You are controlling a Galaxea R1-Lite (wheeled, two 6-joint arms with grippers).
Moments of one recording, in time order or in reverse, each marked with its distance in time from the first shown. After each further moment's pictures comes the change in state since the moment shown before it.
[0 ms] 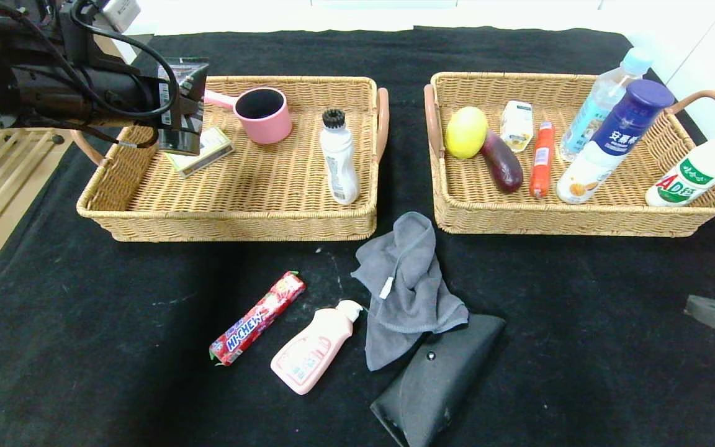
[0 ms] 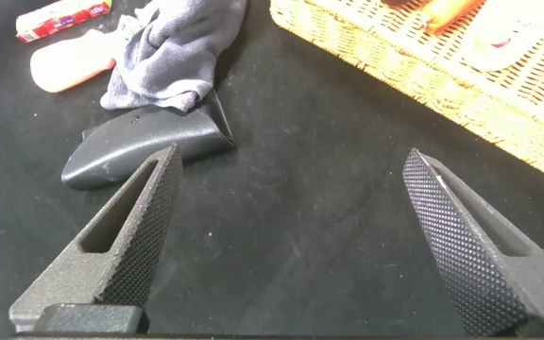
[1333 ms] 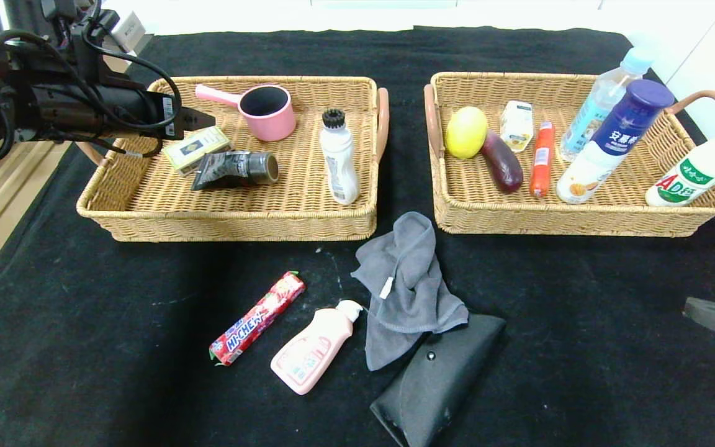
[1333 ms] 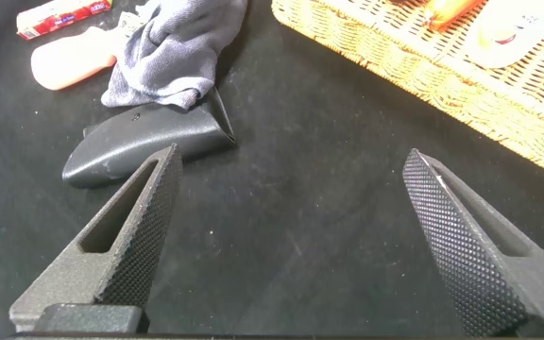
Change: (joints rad) left arm 0.046 0.057 0.002 -0.045 -0.031 -0.003; right arm 0.002 0.001 0.002 0.002 0.000 0.000
